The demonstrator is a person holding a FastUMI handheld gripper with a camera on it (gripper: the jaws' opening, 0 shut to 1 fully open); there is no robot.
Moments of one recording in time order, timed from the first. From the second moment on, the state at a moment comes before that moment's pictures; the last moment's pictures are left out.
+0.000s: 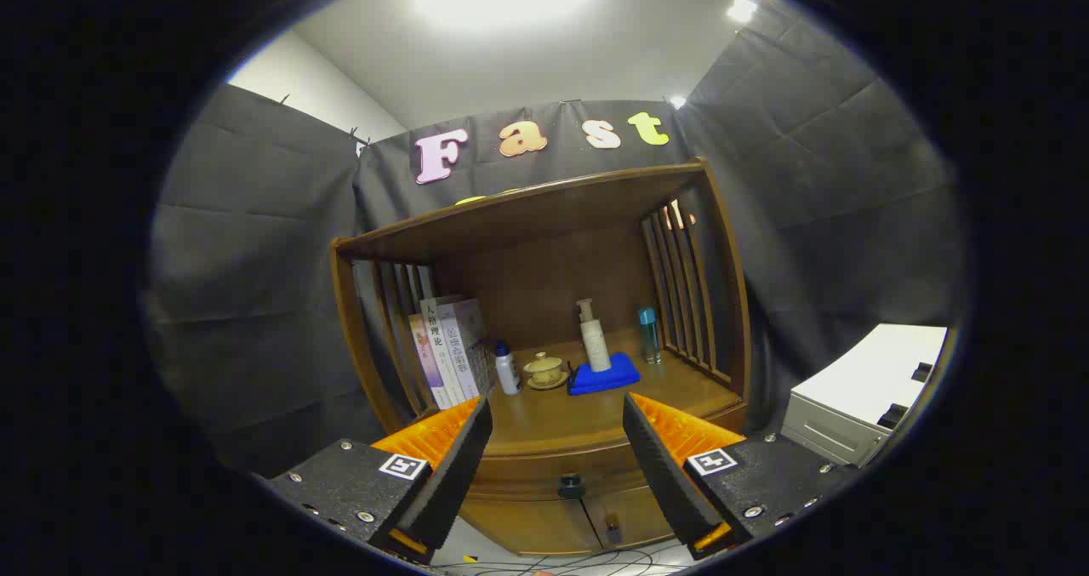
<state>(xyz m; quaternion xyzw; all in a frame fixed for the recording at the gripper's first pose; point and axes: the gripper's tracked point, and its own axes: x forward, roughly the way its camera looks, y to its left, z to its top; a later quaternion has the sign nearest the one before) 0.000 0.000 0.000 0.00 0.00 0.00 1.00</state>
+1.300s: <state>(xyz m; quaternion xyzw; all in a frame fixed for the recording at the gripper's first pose) 0.079 0.019 -0.132 -0.10 0.05 0.01 0.99</state>
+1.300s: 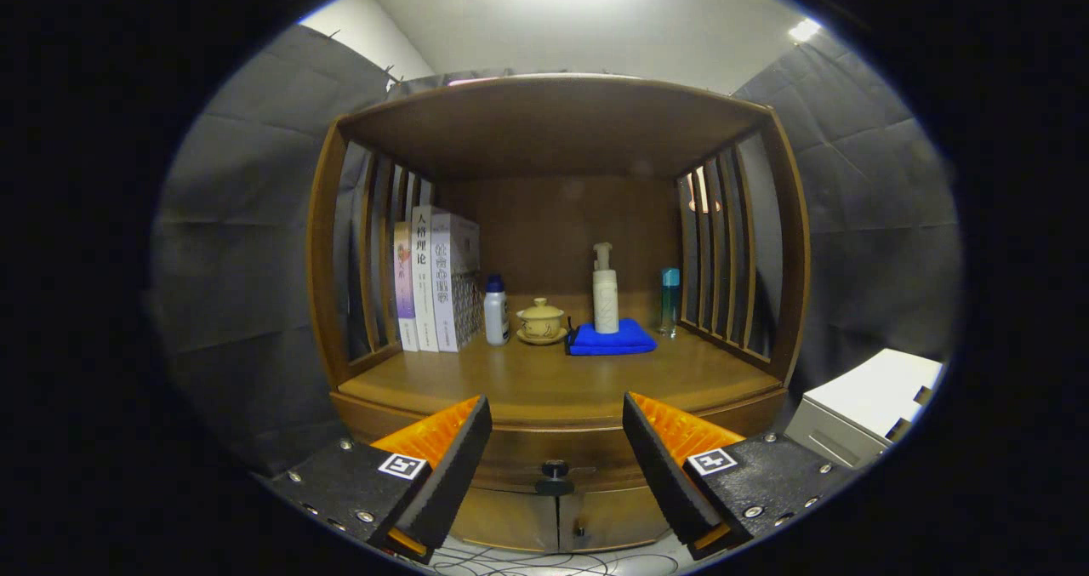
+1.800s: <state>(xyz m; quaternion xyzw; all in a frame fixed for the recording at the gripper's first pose) 0.113 0.005 -0.236 -0.11 0.12 -0.01 0.99</state>
